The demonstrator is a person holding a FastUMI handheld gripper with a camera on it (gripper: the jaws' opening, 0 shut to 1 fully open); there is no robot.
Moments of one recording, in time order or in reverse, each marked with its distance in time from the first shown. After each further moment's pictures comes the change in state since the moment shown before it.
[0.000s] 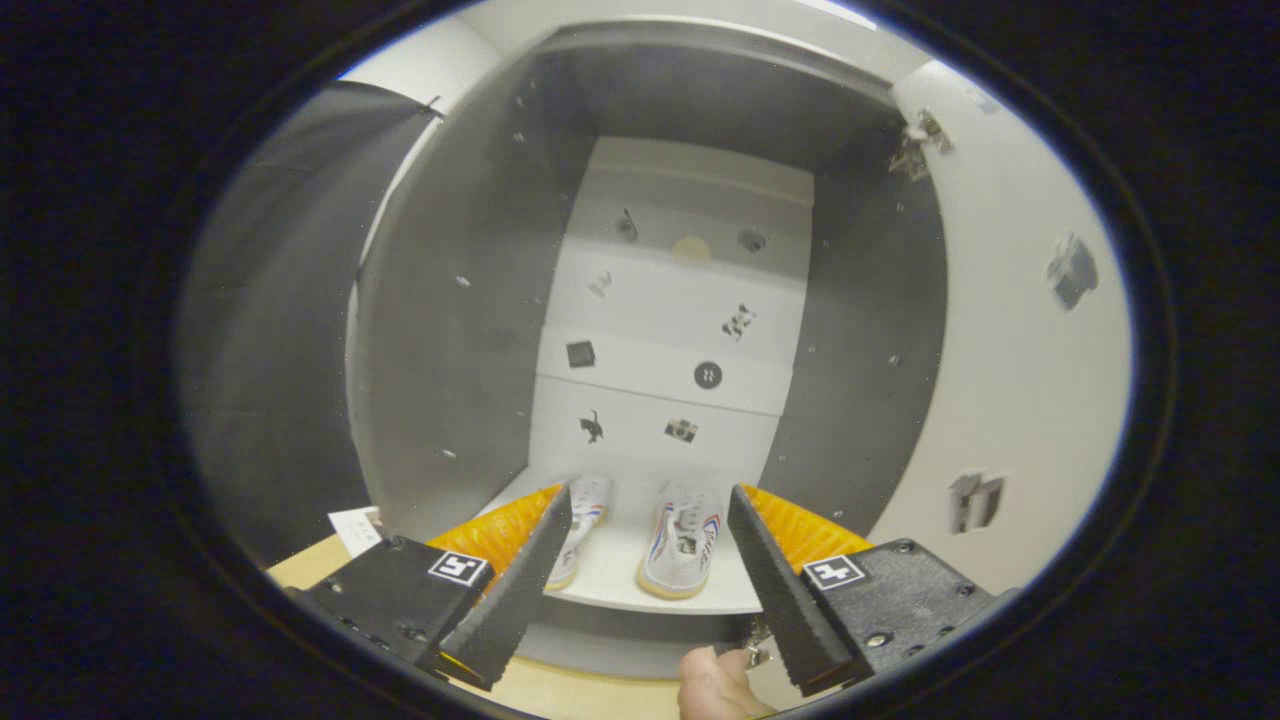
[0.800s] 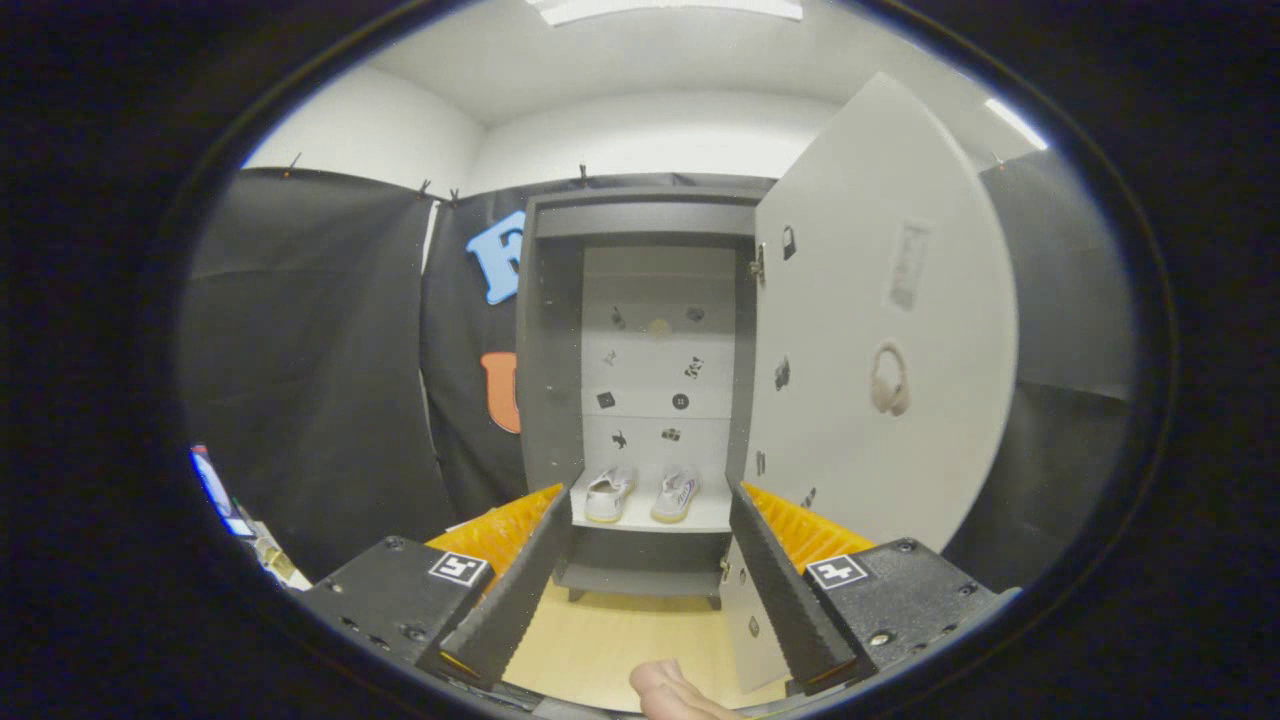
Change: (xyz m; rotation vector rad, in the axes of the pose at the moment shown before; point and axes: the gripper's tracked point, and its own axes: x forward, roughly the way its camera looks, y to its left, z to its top) arm -0.318 -0.057 0.072 0.174 0.003 0.076
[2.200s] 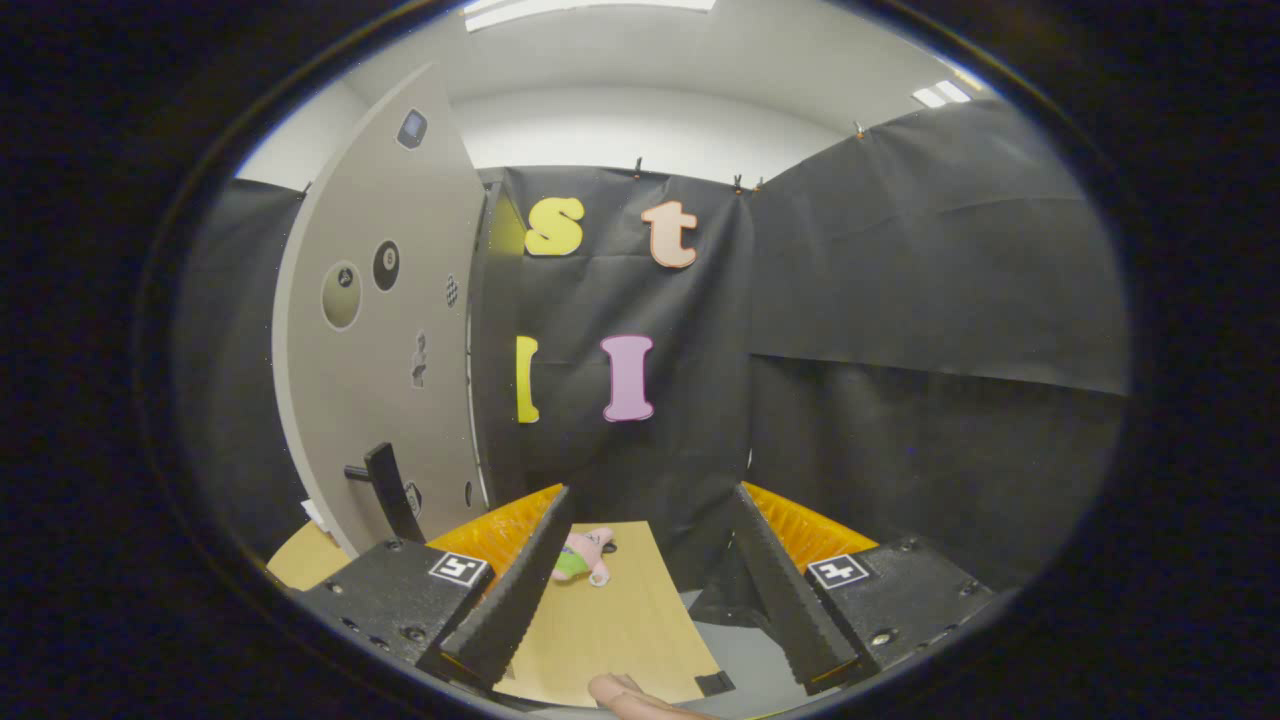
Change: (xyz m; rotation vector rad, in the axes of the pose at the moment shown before) arm -0.029 -0.328 -0.041 -0.004 0.018 -0.319
